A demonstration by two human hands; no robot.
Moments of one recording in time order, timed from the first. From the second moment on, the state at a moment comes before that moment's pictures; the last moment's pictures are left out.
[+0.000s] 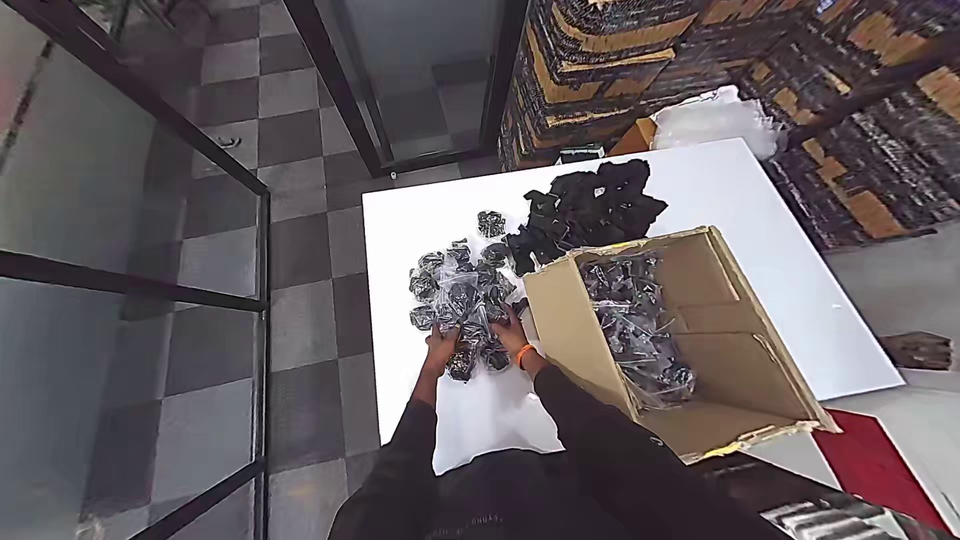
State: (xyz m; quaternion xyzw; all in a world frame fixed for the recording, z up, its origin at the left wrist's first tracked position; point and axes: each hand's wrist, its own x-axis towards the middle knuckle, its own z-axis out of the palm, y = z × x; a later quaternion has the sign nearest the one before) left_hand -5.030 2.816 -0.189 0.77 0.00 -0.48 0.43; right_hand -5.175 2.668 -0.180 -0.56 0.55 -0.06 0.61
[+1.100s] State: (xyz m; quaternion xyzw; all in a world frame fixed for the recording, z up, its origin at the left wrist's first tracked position) left_hand -5.103 2.815 -0.039 0.57 -0.05 -0.44 0.69; right_hand -5.230 2.716 -0.014 -0.62 0.39 -0.26 0.63
